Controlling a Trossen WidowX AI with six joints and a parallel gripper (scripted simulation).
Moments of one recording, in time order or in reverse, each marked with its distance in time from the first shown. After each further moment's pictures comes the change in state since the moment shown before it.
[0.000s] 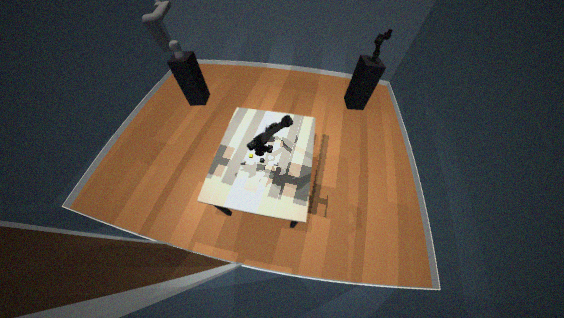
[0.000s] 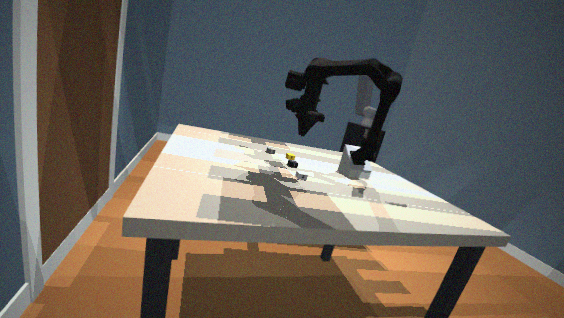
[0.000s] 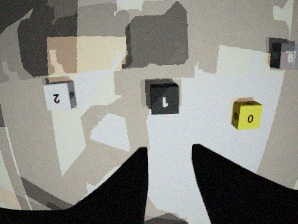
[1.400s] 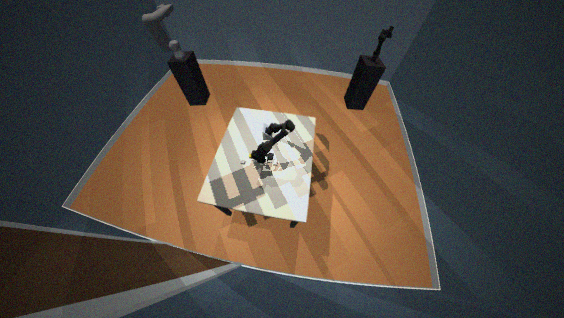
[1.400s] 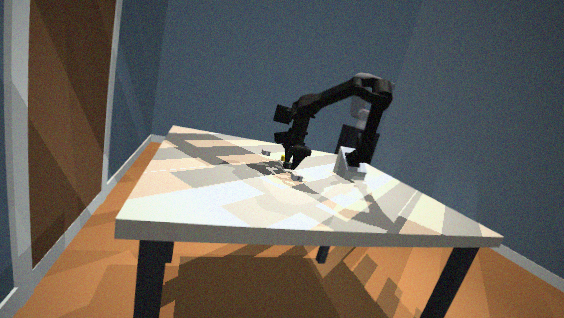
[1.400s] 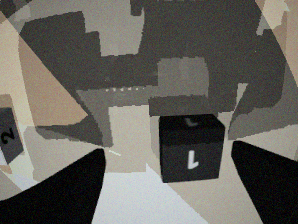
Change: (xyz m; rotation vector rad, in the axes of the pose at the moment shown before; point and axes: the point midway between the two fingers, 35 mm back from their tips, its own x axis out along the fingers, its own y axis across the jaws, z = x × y) arm 0.117 0.005 -0.002 0.004 0.002 0.009
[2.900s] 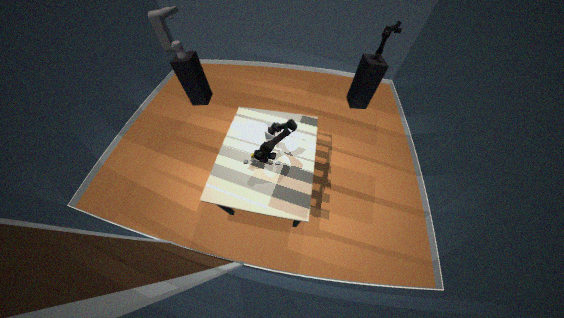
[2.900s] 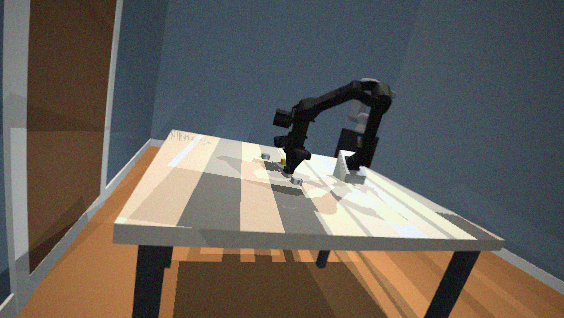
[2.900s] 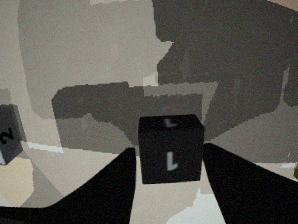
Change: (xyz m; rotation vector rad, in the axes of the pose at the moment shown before) arm 0.001 0.000 0.000 0.001 0.002 0.002
